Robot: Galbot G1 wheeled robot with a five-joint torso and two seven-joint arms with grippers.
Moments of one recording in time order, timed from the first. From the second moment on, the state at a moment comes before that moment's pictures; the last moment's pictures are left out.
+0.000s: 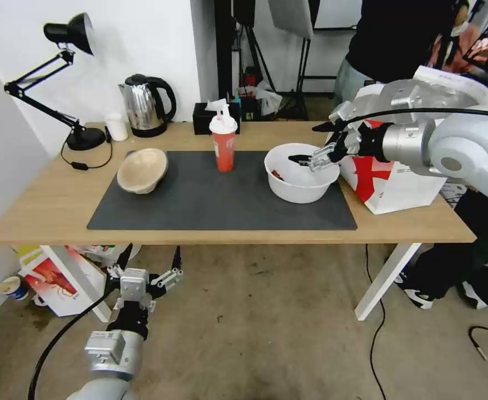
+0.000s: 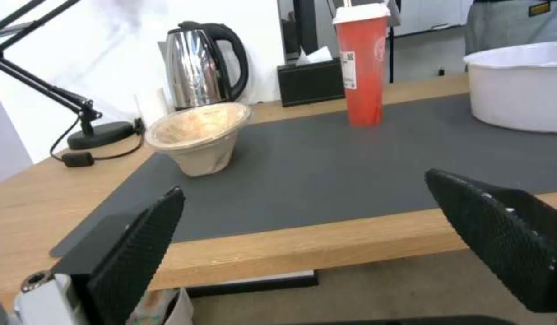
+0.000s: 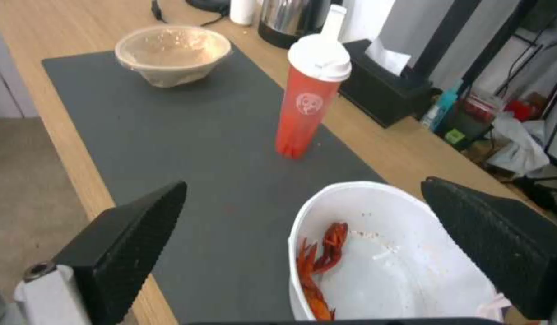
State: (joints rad) left arm 1.80 -1.50 -0.55 -2.30 0.00 0.00 0.00; right arm 0.01 0.43 -0.39 1.95 1.06 -0.64 -0.29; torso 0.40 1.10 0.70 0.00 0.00
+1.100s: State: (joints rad) left arm 1.80 -1.50 -0.55 -2.30 0.00 0.00 0.00; right arm 0.45 0.69 -1.04 1.70 1.37 -0.73 -0.08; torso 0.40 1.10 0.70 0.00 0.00
